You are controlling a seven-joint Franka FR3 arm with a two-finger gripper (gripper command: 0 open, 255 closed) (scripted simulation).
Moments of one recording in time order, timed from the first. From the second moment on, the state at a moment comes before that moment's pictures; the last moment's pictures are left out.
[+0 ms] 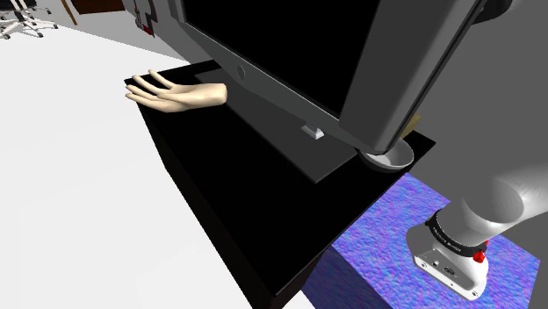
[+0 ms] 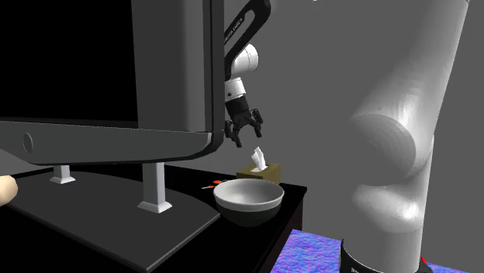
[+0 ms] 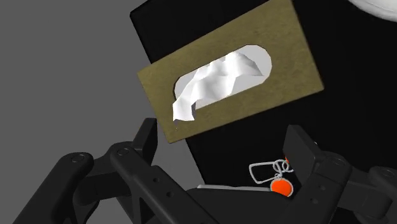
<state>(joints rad) -0.28 -0.11 -0.20 -2.20 -0.35 1.90 0.18</state>
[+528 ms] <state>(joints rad) -0.32 -0.01 -0.24 -2.19 -0.41 1.98 0.19</state>
